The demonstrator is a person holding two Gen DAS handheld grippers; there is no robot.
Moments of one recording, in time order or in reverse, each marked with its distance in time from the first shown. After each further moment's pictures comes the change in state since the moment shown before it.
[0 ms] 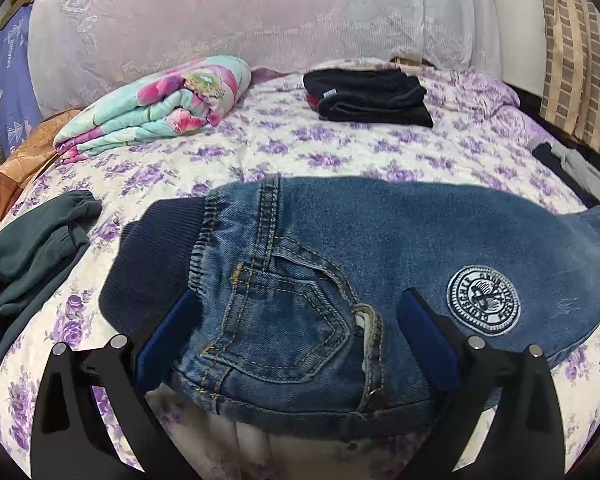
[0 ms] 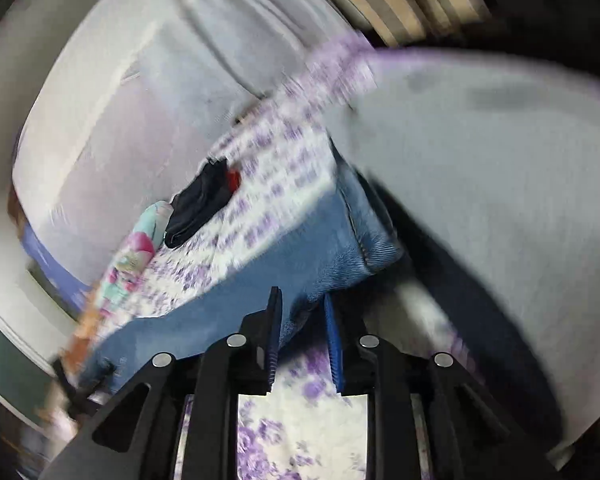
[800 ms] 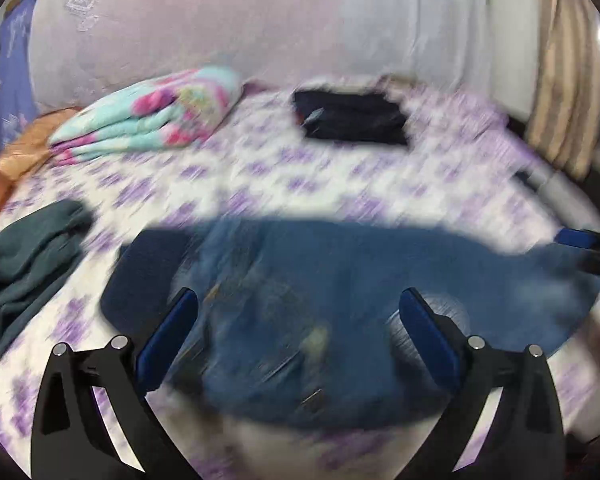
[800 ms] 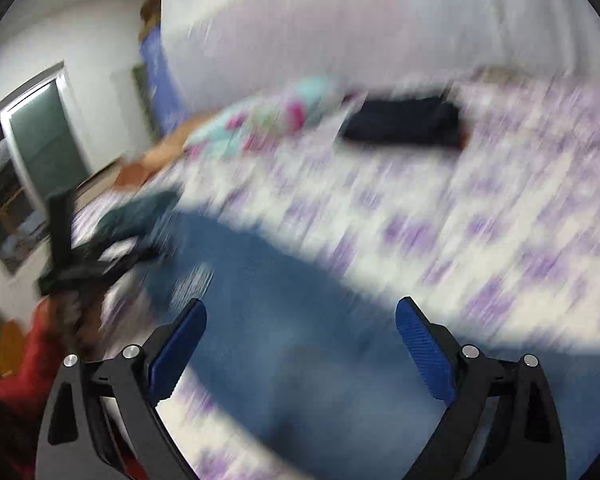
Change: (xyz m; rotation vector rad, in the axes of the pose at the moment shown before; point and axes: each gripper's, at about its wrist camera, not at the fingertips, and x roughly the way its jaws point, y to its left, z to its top) left arm -0.027 -0.015 0.024 -0.056 -0.036 -0.108; right arm 0.130 0.239 -0.020 -0.618 0.238 0.314
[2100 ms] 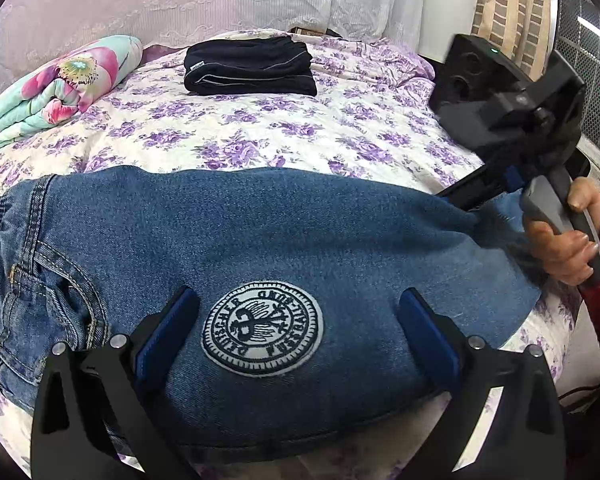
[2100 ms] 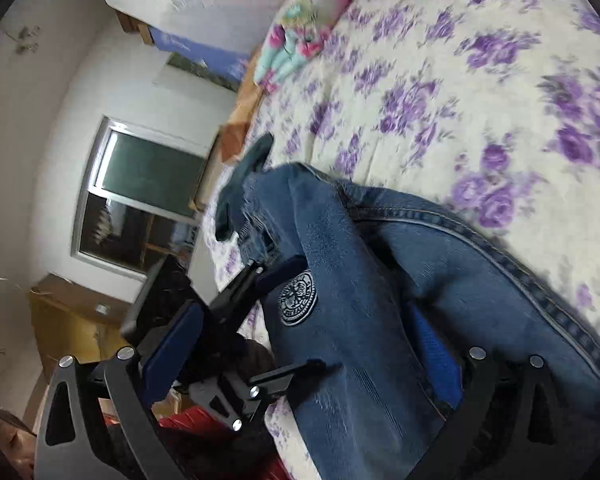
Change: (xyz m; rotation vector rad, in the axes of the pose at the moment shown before) left arm 0.051 -0.077 -0.030 0.107 0.157 -0.217; right arm 0.158 -0.024 0.012 0.445 0.542 0.697
